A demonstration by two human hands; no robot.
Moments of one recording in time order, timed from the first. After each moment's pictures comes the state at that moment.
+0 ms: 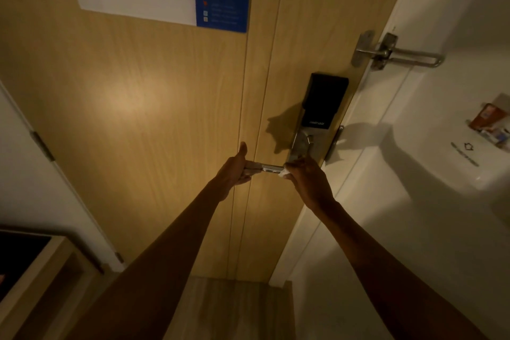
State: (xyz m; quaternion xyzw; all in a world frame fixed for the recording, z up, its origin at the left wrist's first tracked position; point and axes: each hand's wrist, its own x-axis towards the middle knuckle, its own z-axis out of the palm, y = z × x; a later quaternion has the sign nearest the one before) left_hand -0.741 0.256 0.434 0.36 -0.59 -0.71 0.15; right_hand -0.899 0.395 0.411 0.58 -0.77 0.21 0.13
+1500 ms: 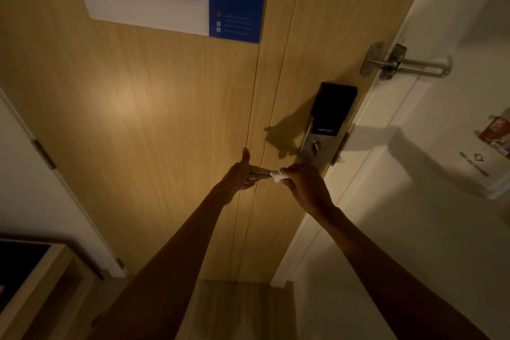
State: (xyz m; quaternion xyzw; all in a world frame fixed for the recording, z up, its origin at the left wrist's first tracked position) left_hand -0.733 0.243 0.438 0.33 -0.62 -0.70 0.09; right_hand -0.880 0.374 0.417 0.60 -0.77 0.17 0.14
